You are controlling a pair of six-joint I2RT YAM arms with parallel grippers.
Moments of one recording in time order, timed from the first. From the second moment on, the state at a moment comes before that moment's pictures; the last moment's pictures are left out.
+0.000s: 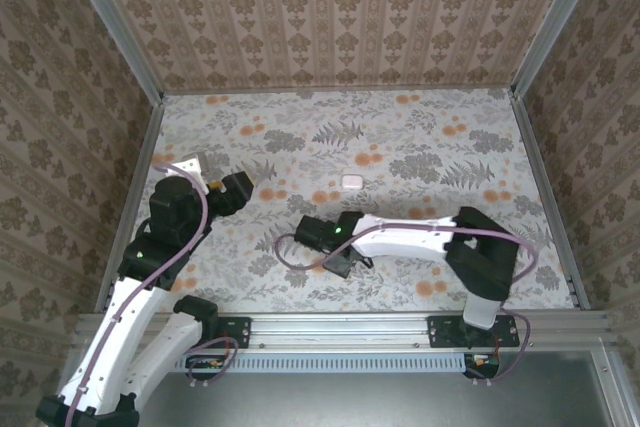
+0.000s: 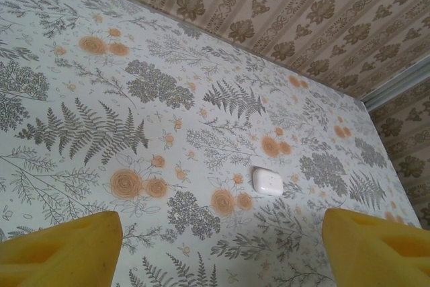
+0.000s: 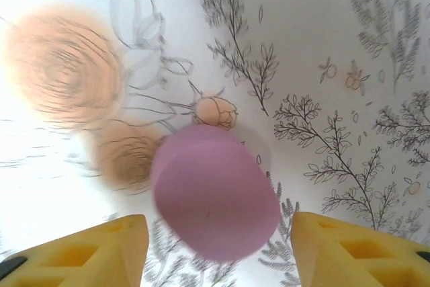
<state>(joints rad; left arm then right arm) -0.38 0.64 0.78 -0.54 0.06 -0.59 1.09 1.74 1.18 -0.85 0.28 0.05</state>
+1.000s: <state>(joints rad) -0.38 0.72 0.78 -0.52 0.15 -0.62 0.62 1.73 1.07 -0.70 -0.21 0.39</state>
